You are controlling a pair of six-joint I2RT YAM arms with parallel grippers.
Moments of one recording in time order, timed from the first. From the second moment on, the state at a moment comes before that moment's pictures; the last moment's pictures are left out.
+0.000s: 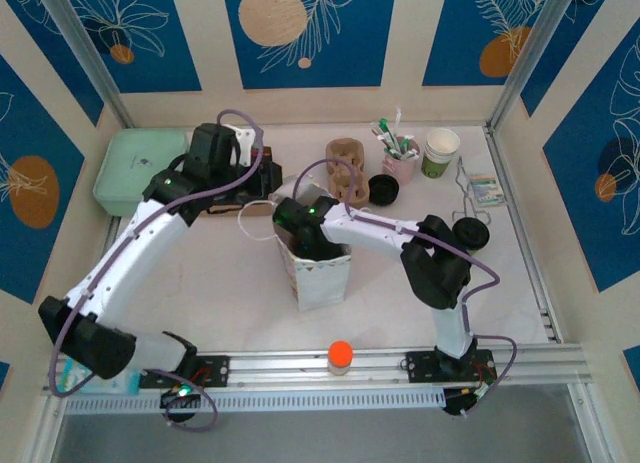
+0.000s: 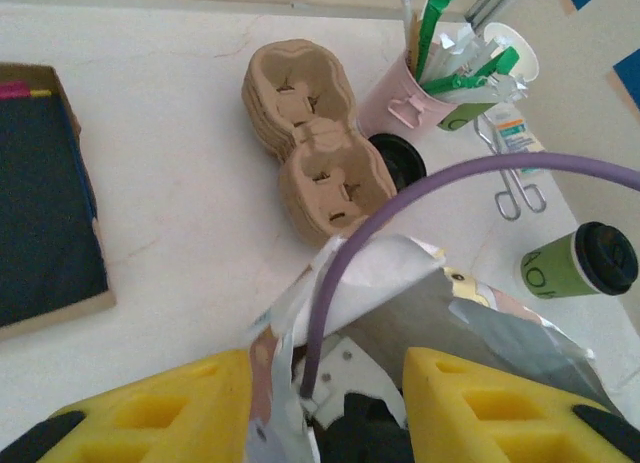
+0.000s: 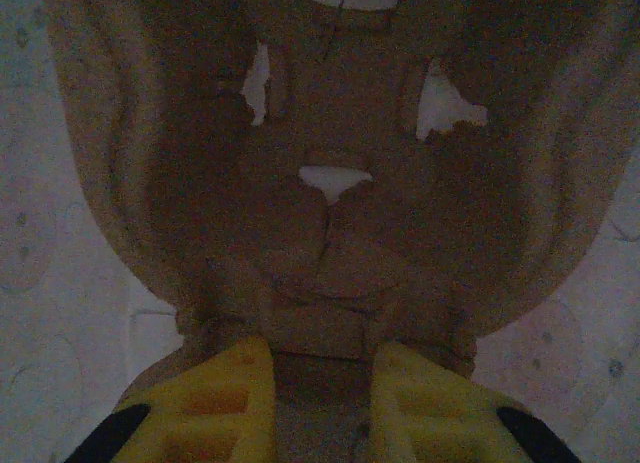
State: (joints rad) left arm -0.48 1.37 1.47 -0.75 0.20 -0.36; right arm 0.93 1.96 1.53 -1.06 0.07 0.57
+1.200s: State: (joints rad) left arm -0.48 1.50 1.52 -0.89 0.07 -0.24; right arm 0.98 1.95 1.54 -1.10 0.14 0.54
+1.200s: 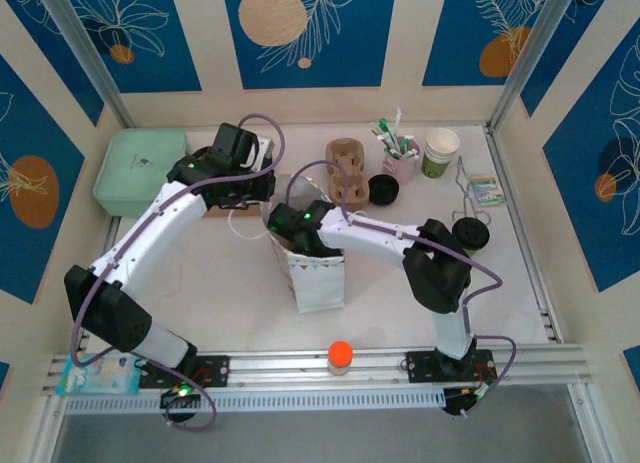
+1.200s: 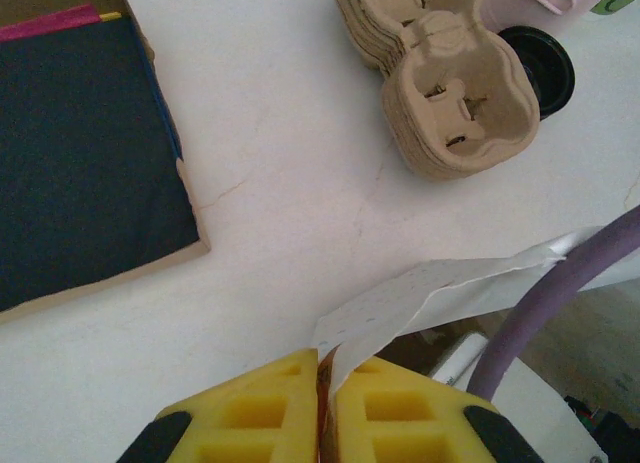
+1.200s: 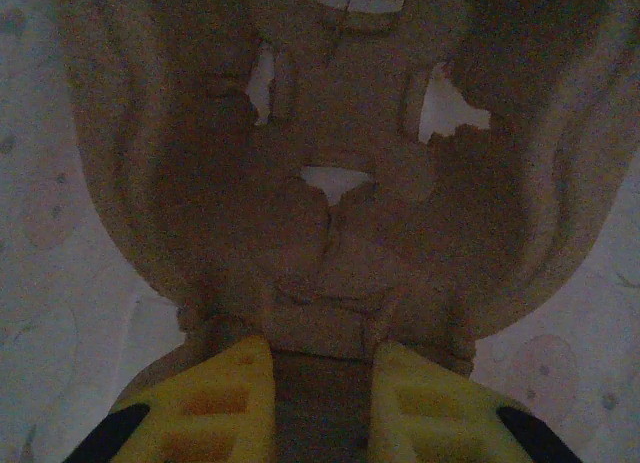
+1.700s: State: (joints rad) left arm -0.50 1.46 1.49 -0.88 0.08 -0.27; right arm 0.96 1.98 1.52 -1.03 0.12 0.53
